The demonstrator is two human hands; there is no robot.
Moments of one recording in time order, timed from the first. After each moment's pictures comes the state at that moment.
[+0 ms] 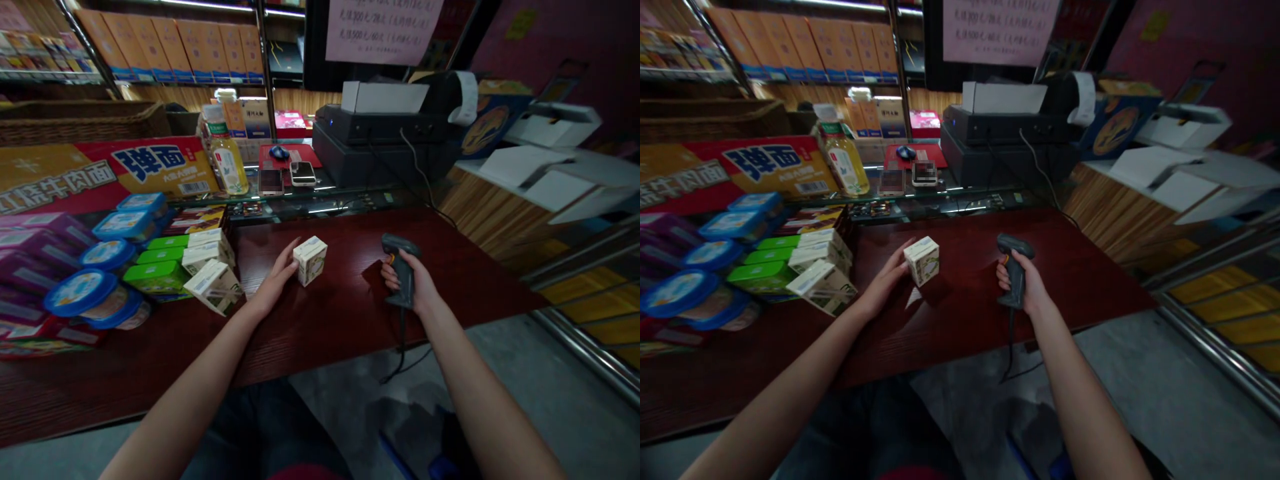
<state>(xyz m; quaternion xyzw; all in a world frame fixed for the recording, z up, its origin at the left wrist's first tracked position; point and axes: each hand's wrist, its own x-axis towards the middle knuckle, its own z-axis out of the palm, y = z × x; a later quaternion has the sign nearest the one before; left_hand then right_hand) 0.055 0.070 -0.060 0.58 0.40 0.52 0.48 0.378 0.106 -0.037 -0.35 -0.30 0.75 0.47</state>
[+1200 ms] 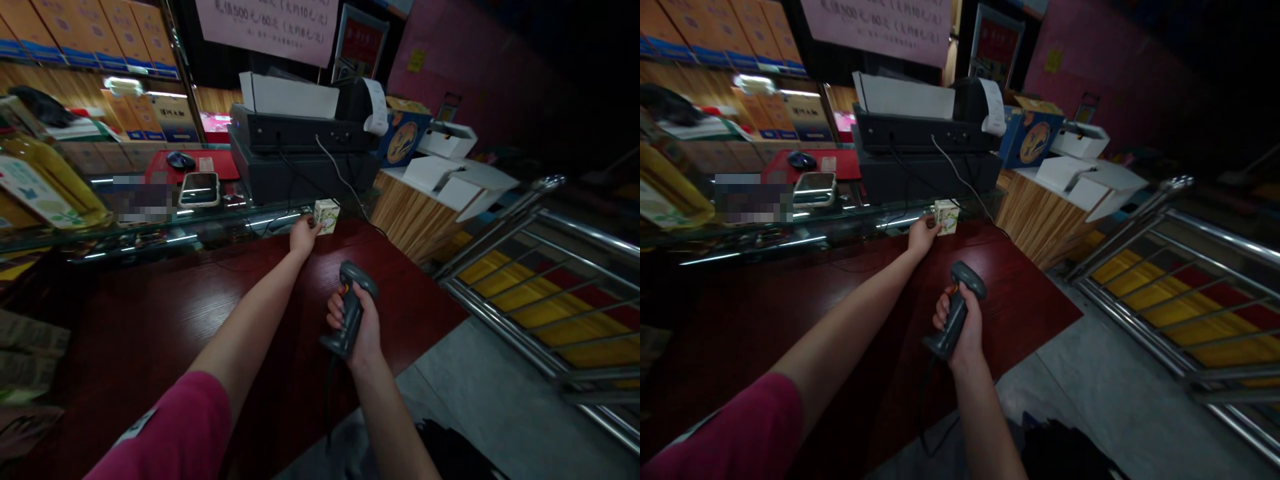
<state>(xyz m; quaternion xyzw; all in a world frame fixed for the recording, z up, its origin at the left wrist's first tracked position) 0.313 0.362 -0.086 0.64 0.51 0.51 0.26 0.395 0.110 -0.046 -0.31 -0.14 0.68 0.65</state>
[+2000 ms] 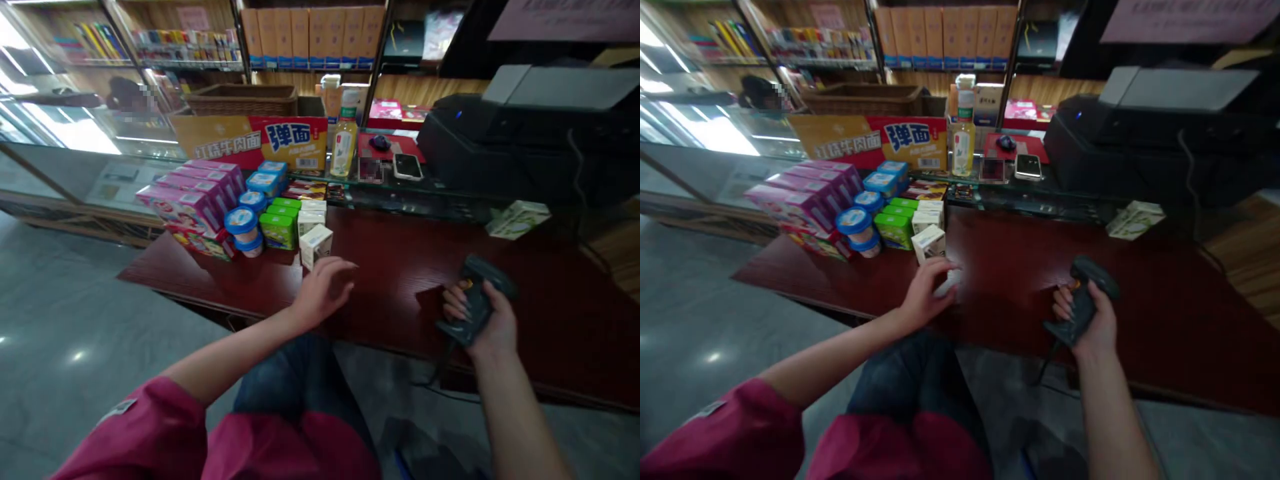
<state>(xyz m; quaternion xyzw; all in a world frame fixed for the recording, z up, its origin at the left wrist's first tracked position) 0.011 -0.065 -0.047 0.69 0.51 0.52 0.05 0.313 0.050 -0.035 -0.32 -0.28 0.75 0.50</state>
